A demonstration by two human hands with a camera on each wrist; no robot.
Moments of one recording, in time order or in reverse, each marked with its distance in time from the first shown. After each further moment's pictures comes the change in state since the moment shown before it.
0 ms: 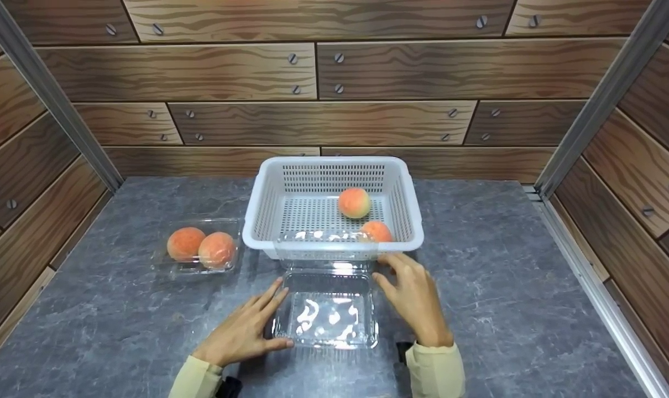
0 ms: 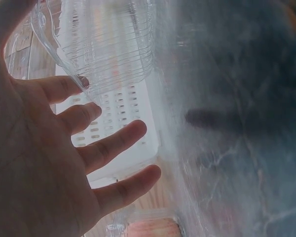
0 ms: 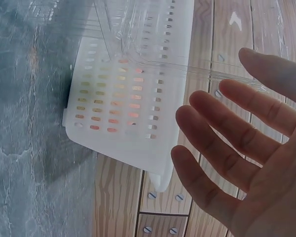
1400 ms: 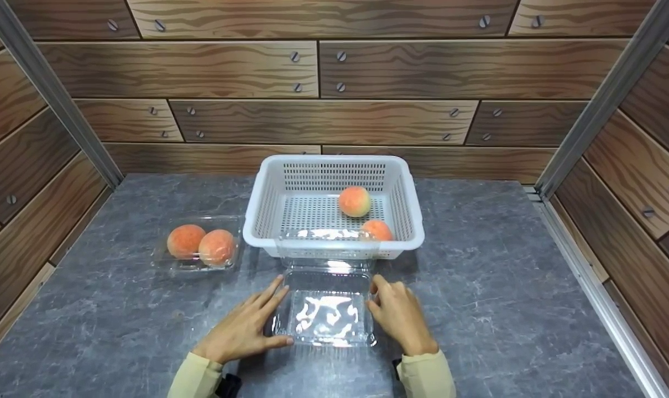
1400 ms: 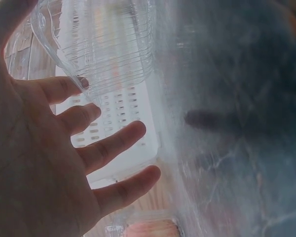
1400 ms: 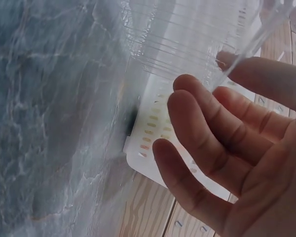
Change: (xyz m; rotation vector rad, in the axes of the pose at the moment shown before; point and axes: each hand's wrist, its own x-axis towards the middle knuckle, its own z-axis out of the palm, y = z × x) left_hand 0.001 -0.001 0.001 -0.004 0.020 0.004; right_hand -0.021 0.005 0.028 -0.083 -0.295 0.156
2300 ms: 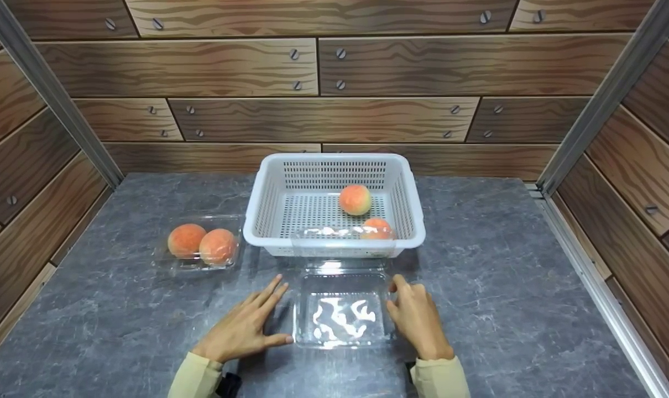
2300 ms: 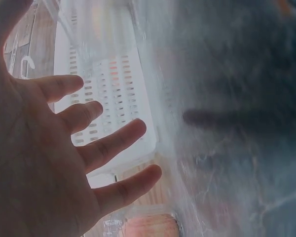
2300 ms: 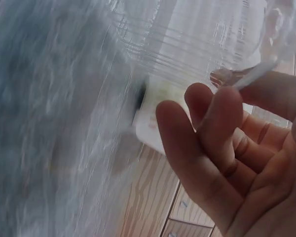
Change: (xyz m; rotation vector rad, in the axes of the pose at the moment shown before) left_hand -0.002 -0.003 0.000 -0.015 0.015 -0.011; right_hand -0.012 0.013 -0.011 0.034 0.036 0.097
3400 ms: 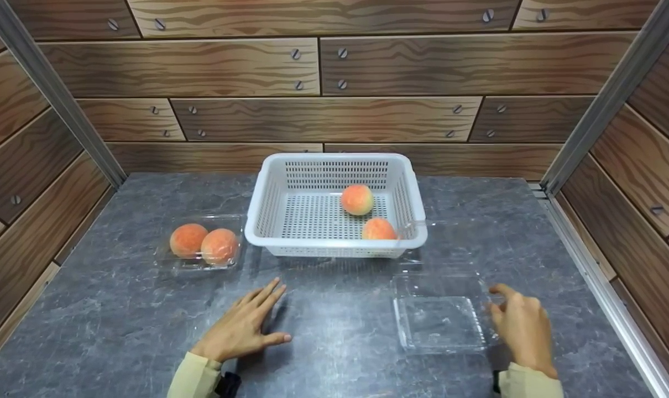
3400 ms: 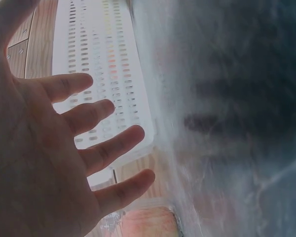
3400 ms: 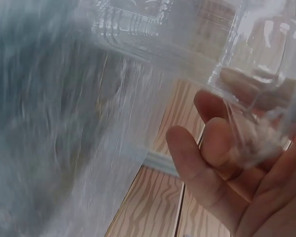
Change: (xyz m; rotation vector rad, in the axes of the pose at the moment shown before) left_hand 0.000 -0.006 -0.001 0.030 -0.012 -0.020; right_hand -0.039 0.111 -0.088 -0.266 0.169 0.122
